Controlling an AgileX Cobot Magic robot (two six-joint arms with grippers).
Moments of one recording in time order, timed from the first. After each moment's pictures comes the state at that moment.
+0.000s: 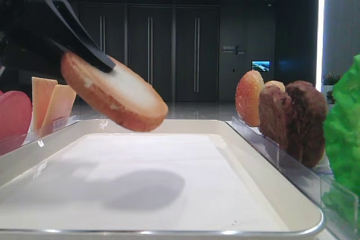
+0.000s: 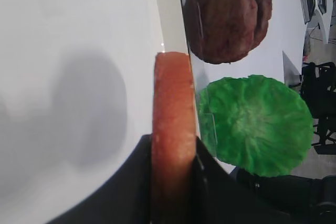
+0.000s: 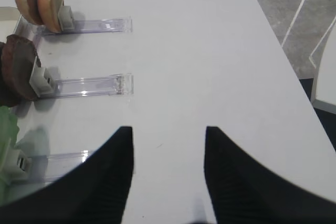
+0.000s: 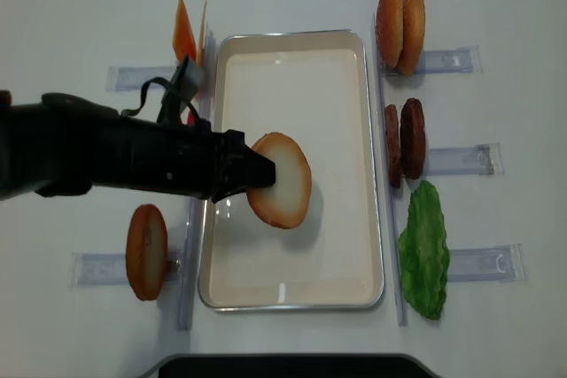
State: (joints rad) left arm -0.31 1.58 -0.63 -1.48 0.75 0.96; right arm 0.02 -0.01 -0.52 -0.05 1.13 0.03
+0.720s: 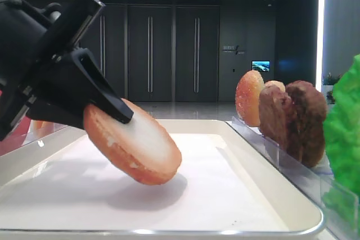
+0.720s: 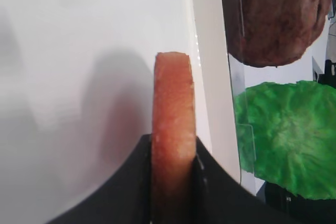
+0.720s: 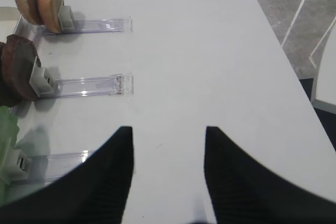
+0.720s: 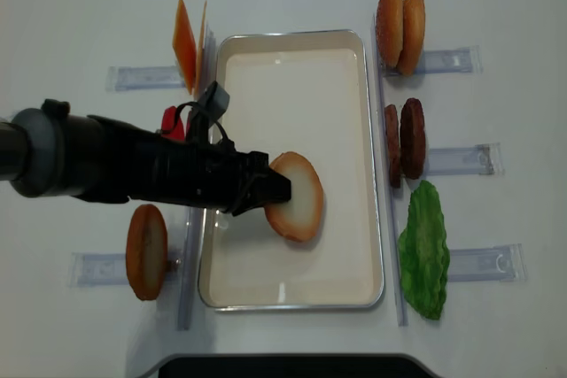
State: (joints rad) left arm -0.38 1.74 -0.63 -1.65 0.68 1.15; right arm 0.02 -0.01 -0.52 -0.05 1.13 0.03
